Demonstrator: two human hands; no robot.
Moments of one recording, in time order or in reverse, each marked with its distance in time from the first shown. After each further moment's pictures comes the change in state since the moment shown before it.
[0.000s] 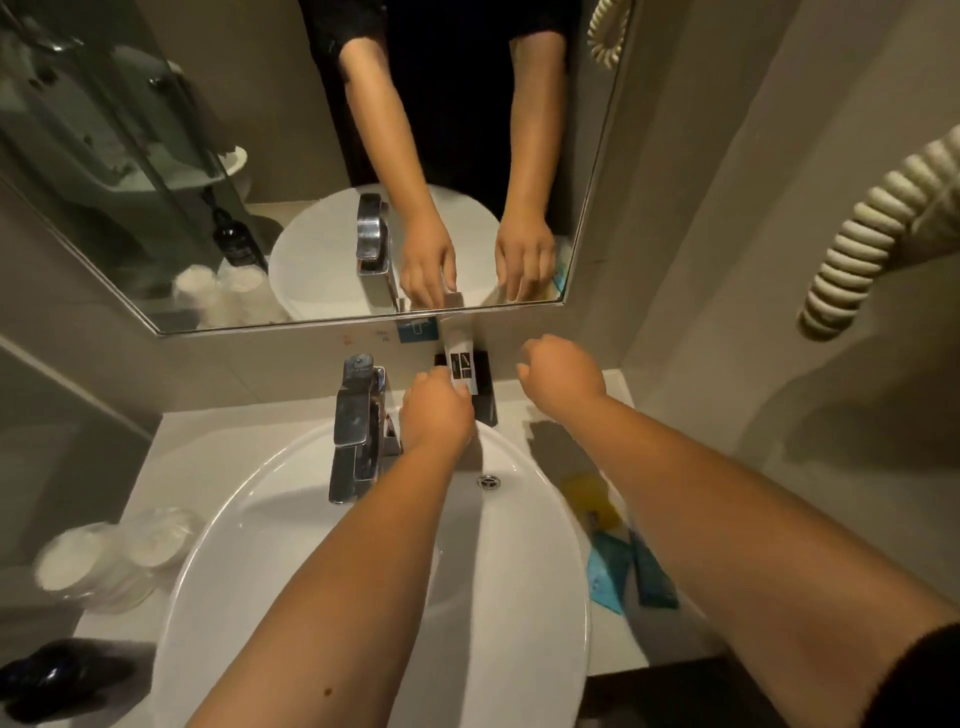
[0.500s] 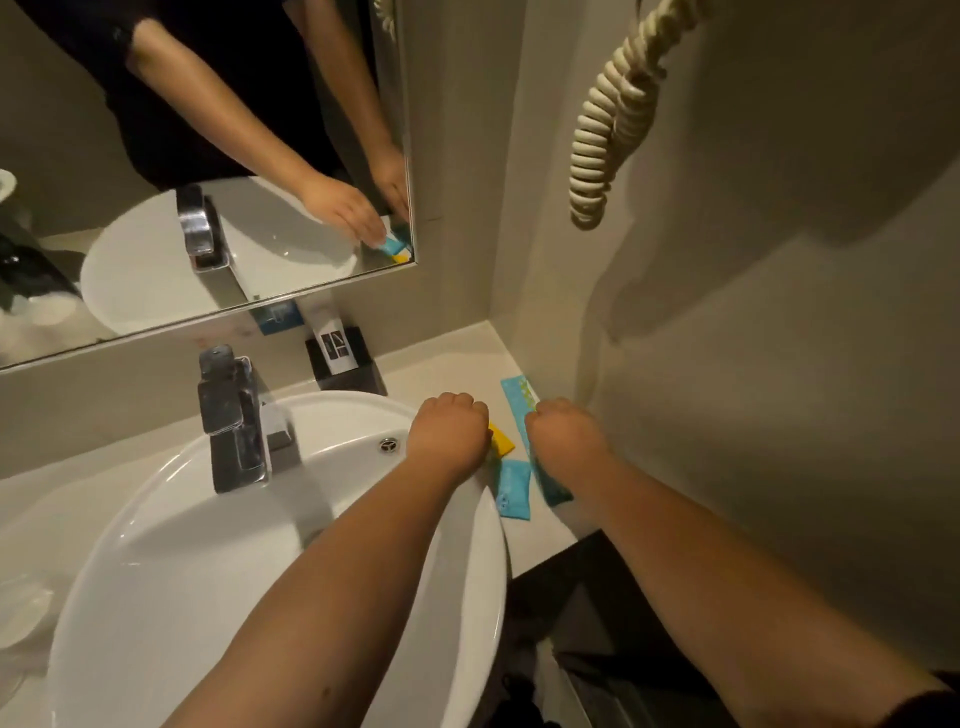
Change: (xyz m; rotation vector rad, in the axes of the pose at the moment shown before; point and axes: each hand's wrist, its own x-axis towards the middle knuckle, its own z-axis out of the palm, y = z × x) left_hand -0.097 0.044 0.070 0.624 -0.278 0.903; right_hand -0.174 0.097 0.036 -0.344 -0.187 0.130
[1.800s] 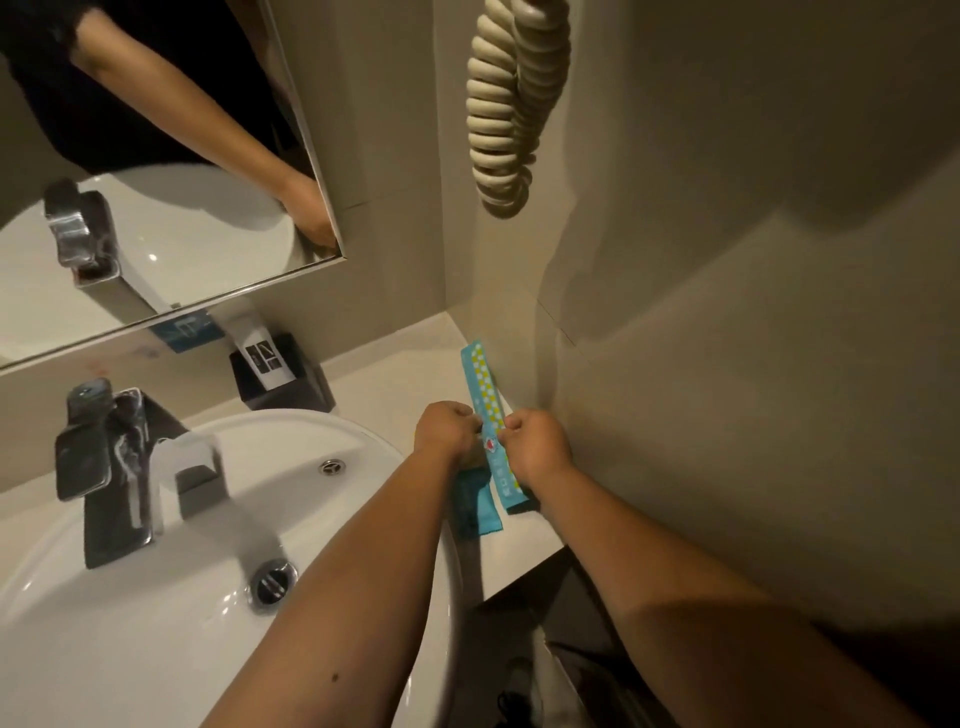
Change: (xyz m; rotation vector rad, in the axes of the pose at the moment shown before) left_hand 0.068 0.039 0.040 -1.144 -0.155 -0.674; right_hand 0.026 0.010 0.037 1.089 0.044 0.550
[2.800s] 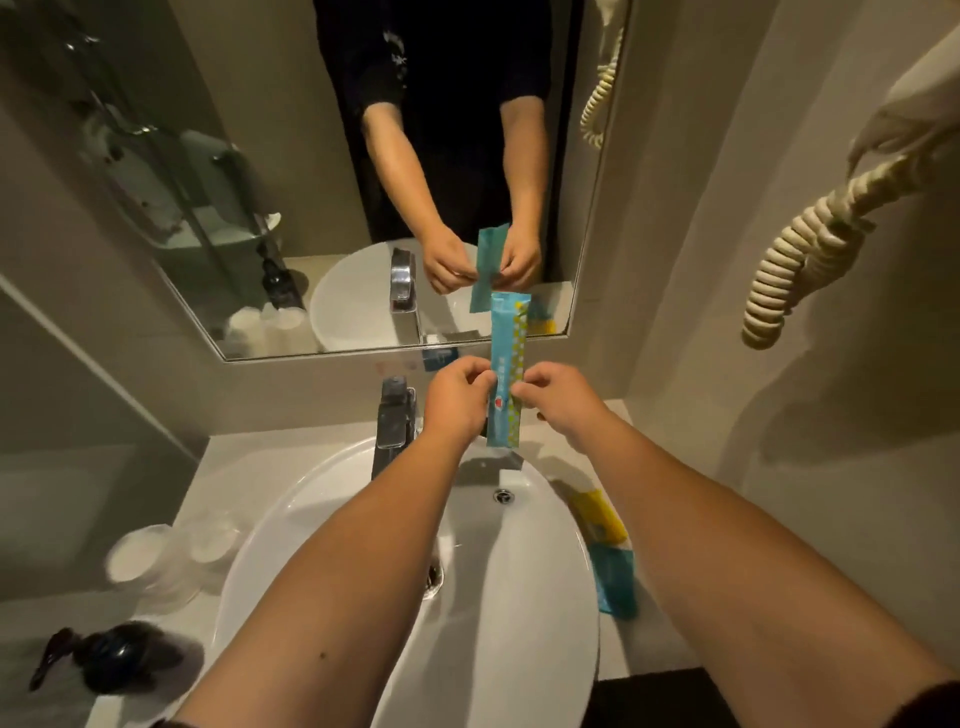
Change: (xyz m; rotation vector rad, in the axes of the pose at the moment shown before) left_hand -0.065 0.010 -0.214 -0.264 0.500 0.347; right_hand -0.026 -0.211 0.037 0.177 -0.386 -0.484
